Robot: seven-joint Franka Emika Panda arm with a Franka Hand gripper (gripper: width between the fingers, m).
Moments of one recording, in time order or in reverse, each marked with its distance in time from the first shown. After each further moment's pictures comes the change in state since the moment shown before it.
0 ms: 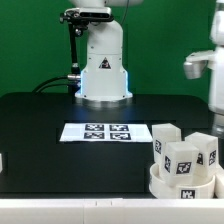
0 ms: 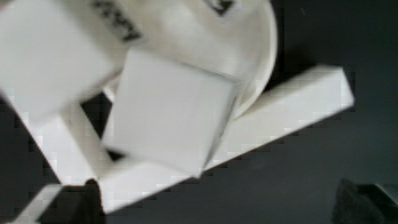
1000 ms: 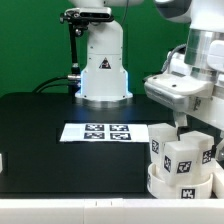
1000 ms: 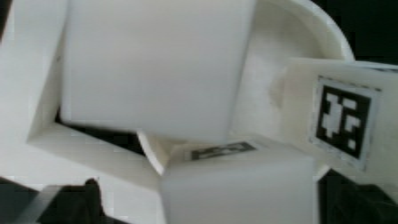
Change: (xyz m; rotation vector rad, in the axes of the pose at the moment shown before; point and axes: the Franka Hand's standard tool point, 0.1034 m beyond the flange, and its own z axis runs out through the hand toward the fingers) arm -0.036 0.007 0.040 0.045 -0.052 -0.854
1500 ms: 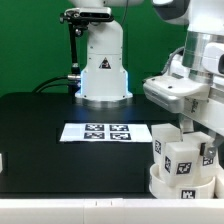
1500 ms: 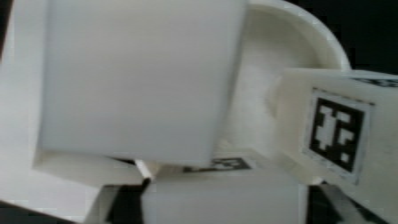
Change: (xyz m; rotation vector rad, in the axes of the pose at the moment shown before) arm -0.002 -0.001 0.001 0.002 0.001 0.201
